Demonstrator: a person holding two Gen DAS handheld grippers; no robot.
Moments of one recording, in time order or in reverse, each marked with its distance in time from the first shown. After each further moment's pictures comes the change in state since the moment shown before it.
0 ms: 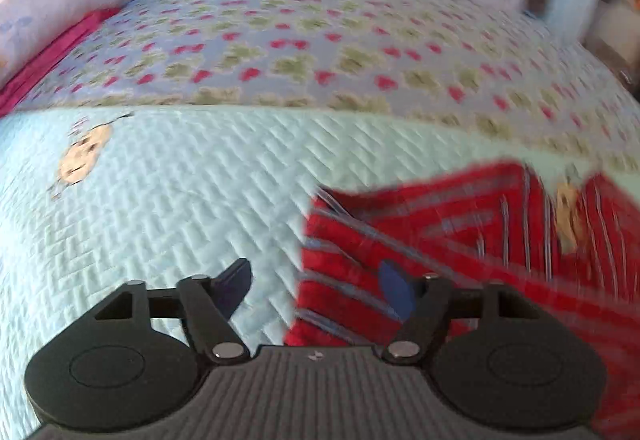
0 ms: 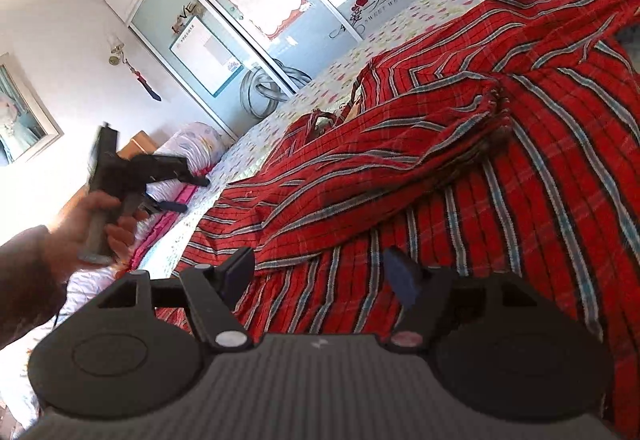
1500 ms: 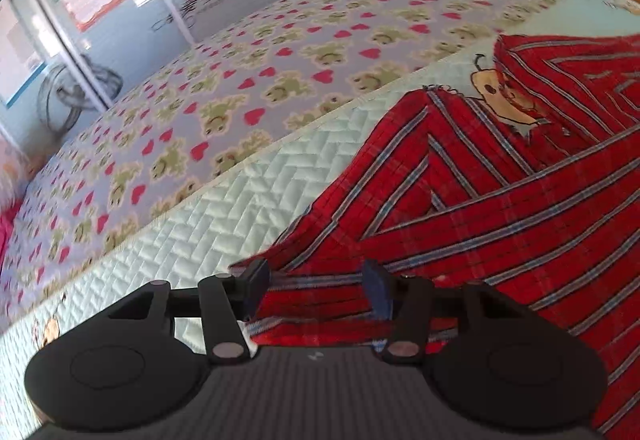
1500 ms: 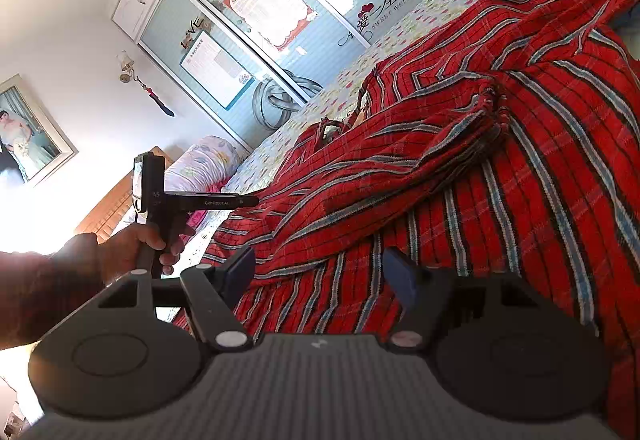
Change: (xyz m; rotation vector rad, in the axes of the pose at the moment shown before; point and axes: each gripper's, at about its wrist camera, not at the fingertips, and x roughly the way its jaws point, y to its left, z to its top) left arm 0.032 -0.042 -0.002 0.608 -0.133 -0.089; right arm -0.008 -0.012 0.001 0.038 -0.025 0.050
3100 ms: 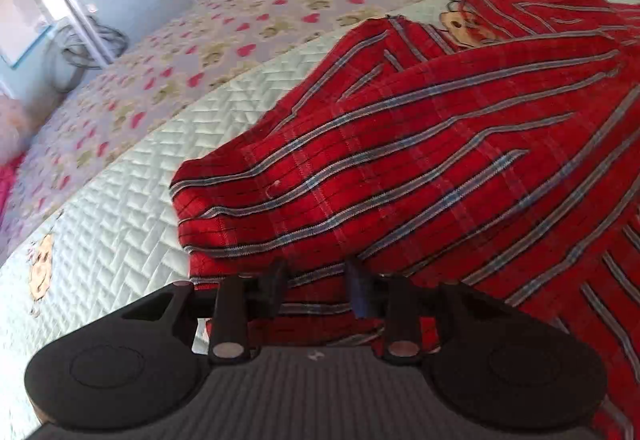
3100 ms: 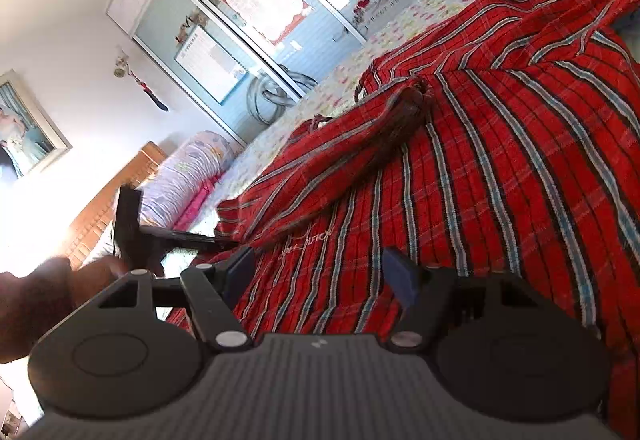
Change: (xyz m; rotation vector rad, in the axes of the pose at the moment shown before) left arm -0.032 -0.030 -0.057 -0.075 0.096 0.021; right arm 0.003 0.005 0.012 -0.002 0.052 -0.048
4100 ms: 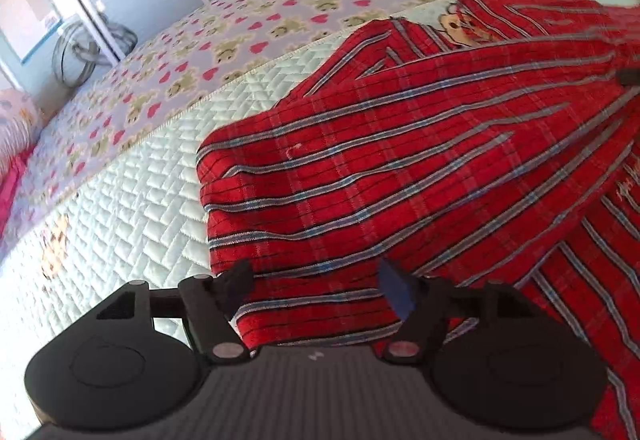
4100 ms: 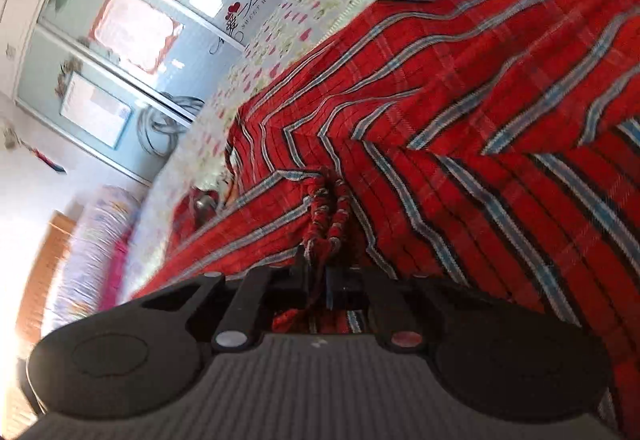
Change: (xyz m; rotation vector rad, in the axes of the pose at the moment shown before) left arm -0.021 0.002 -0.019 0.020 -0.003 0.015; right arm 0.045 -0.060 0.092 0.334 -0.022 -0.223
